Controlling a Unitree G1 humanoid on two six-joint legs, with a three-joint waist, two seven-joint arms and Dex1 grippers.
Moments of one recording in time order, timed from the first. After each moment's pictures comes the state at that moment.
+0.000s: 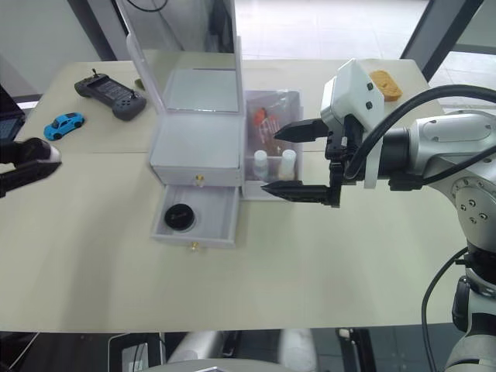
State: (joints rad) left arm -0.17 1.19 0.54 -0.01 -0.65 0.66 -1.25; right arm -0.75 -0.97 -0.06 -0.49 0.84 0.95 0.97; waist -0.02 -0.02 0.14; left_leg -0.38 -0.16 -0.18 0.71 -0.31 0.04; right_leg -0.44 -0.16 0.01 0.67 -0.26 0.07
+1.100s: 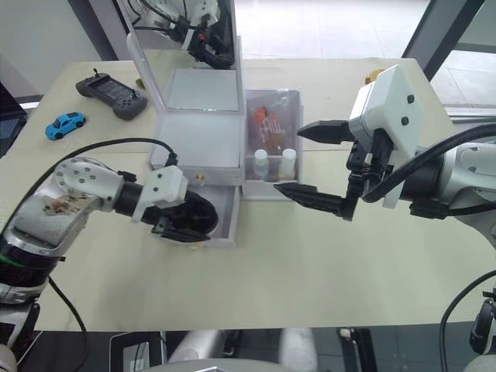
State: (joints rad) left arm -0.61 0.85 -0.32 -0.25 -0.31 0.53 -1.29; right arm -0.56 -1.04 -0.30 -0.69 1.05 1.02 0.69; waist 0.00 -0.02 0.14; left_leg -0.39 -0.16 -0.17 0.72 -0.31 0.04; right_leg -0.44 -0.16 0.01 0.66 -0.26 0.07
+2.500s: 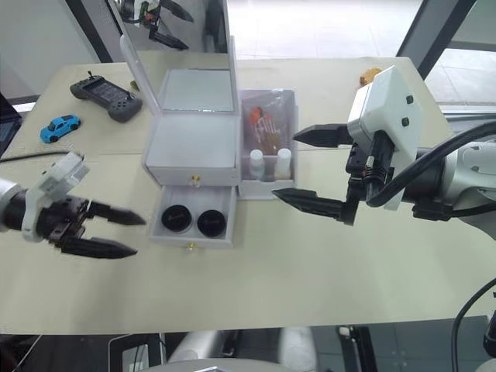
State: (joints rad) left arm -0.11 1.23 0.18 -0.29 -0.71 0.85 -1.59; right arm -0.58 -1.09 -0.24 -0.64 1.10 0.96 0.72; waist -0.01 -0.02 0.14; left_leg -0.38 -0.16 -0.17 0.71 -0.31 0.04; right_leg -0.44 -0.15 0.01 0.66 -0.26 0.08
